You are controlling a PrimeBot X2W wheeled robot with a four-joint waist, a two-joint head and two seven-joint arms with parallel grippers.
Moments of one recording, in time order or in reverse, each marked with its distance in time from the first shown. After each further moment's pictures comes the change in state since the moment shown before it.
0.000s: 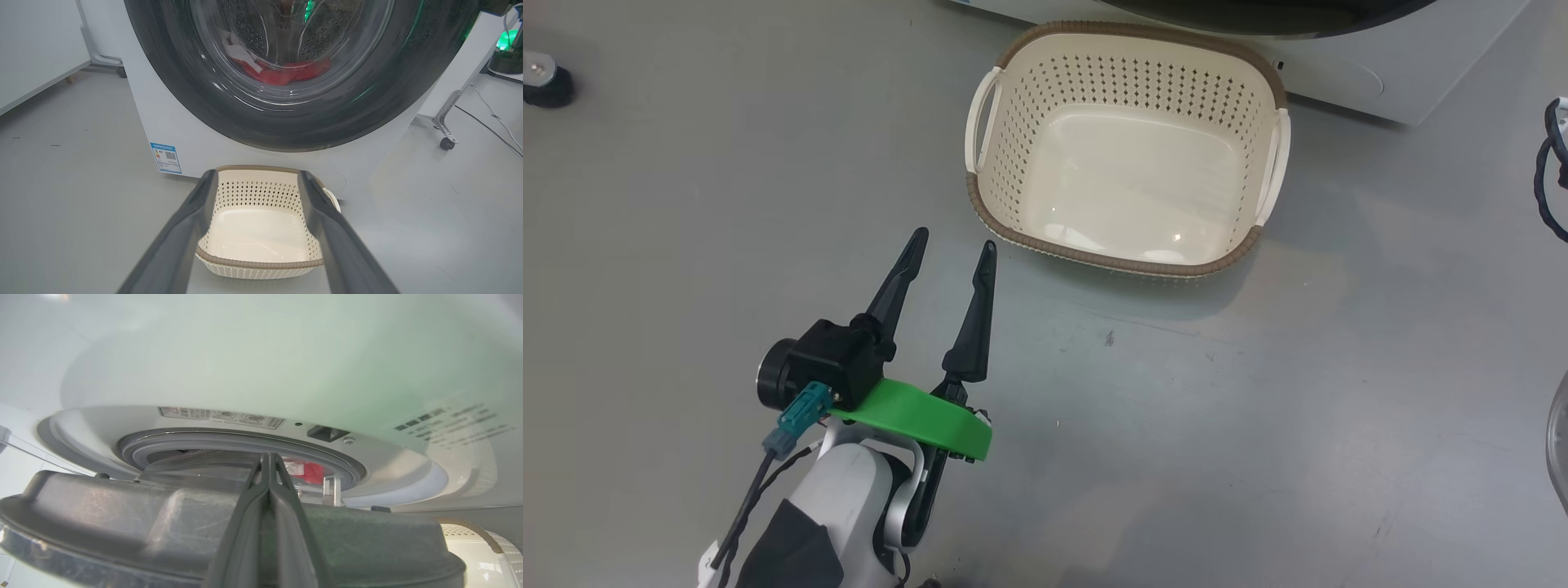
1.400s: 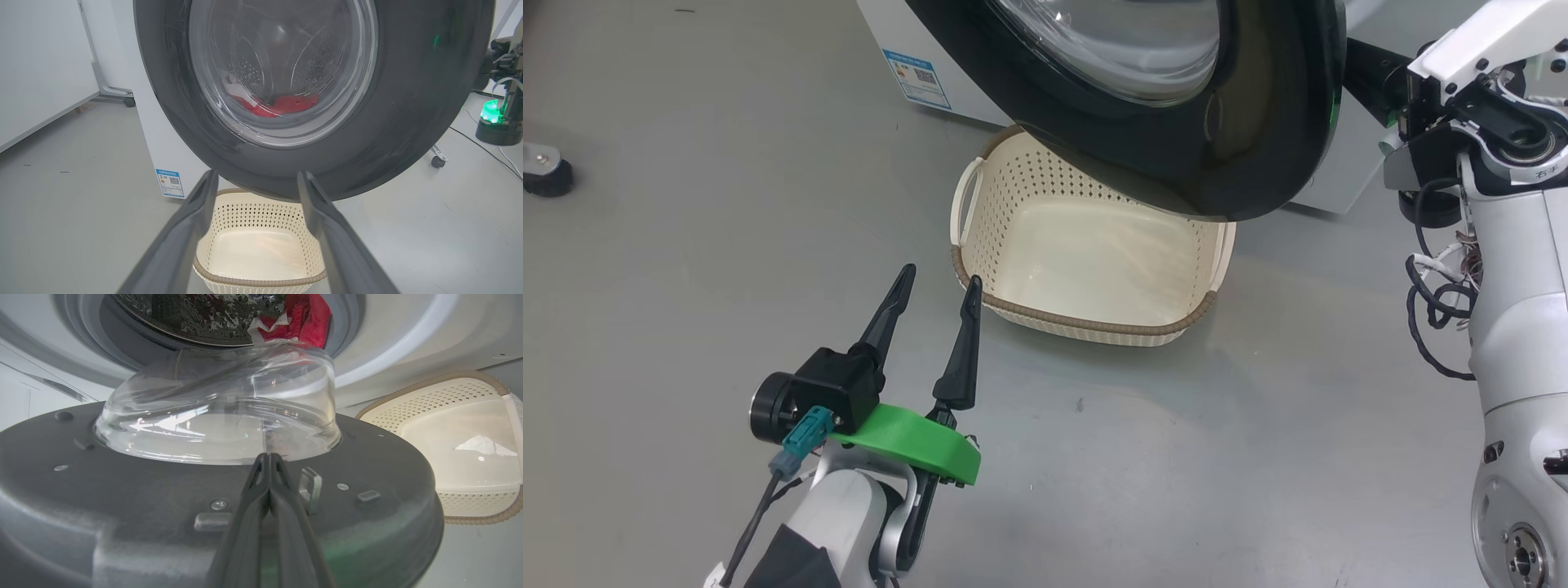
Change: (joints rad) left arm 0.049 0.001 0.020 0.043 0.038 0.007 0.000; right arm 0.200 0.079 0.047 0.160 0.123 0.029 0.214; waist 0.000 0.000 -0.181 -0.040
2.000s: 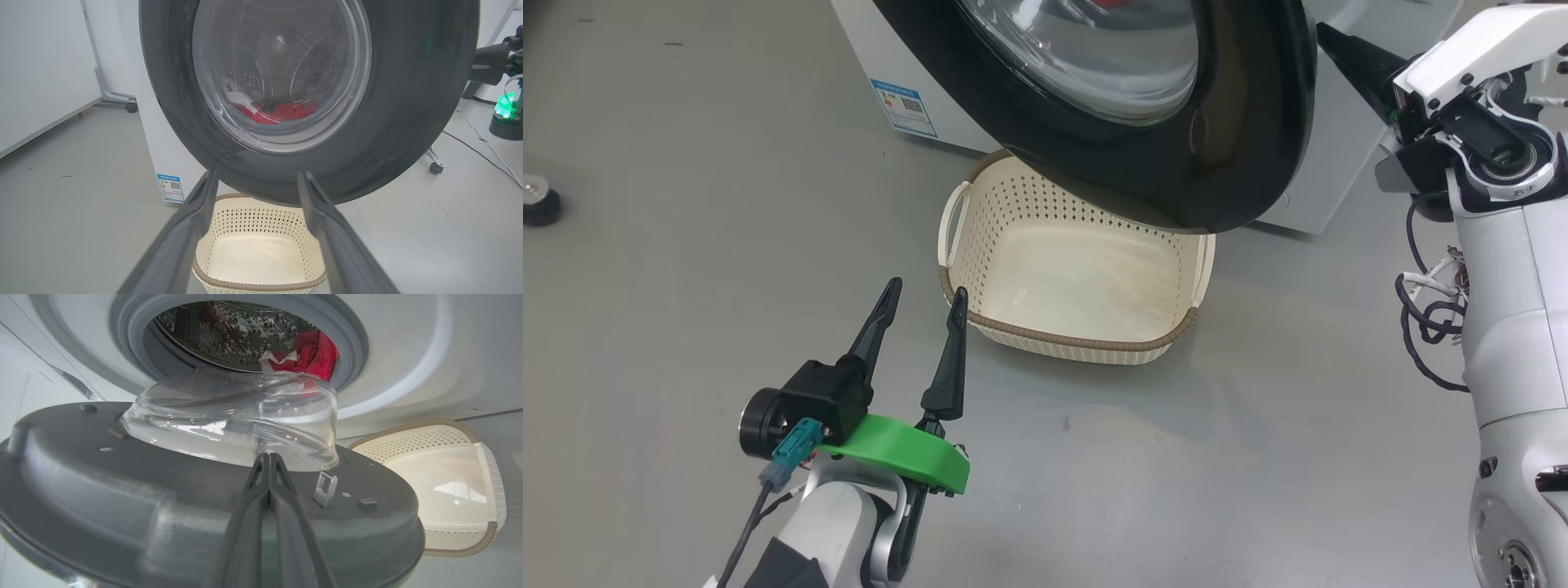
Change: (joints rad) left arm 0.027 0.000 0.024 0.001 0.010 0.000 0.000; right arm 0.037 0.003 0.028 -0.041 -0.056 0.040 -0.094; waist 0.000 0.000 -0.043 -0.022
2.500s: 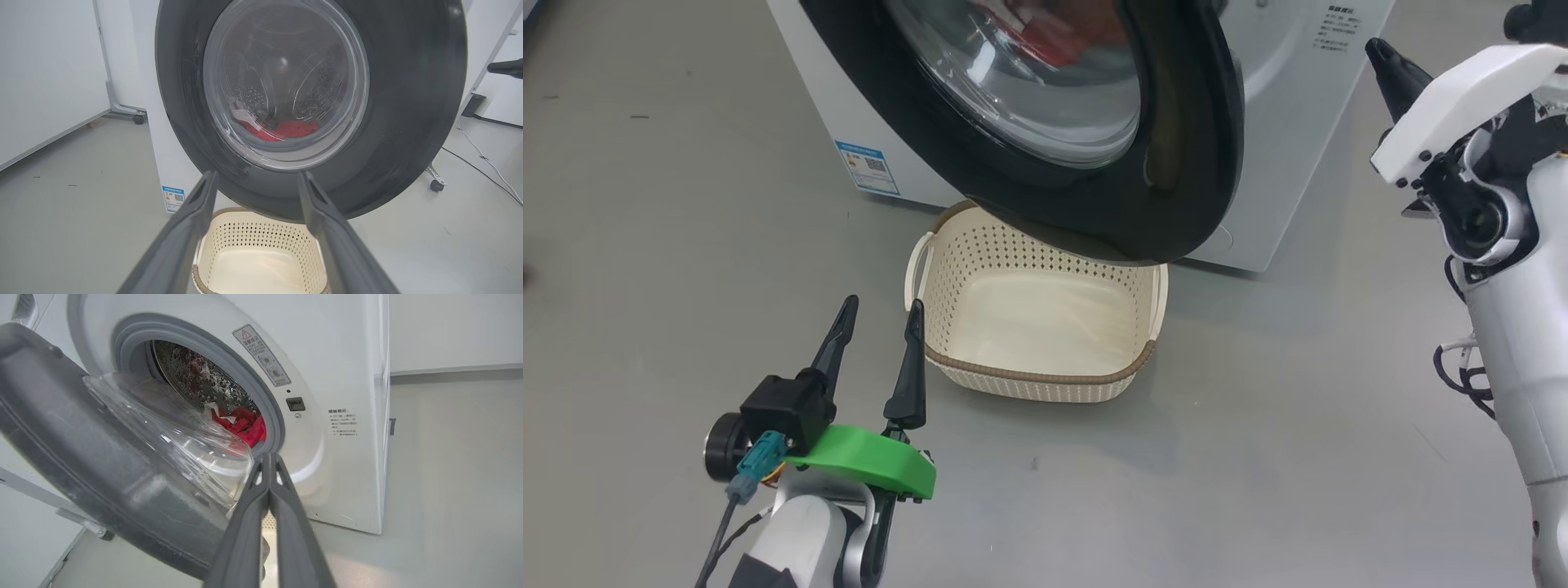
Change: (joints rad) left arm 0.041 0.001 0.079 0.021 0.008 0.000 0.000; right arm 0.122 -0.145 0.256 -0.176 -0.361 0.018 -0.248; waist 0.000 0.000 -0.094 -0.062
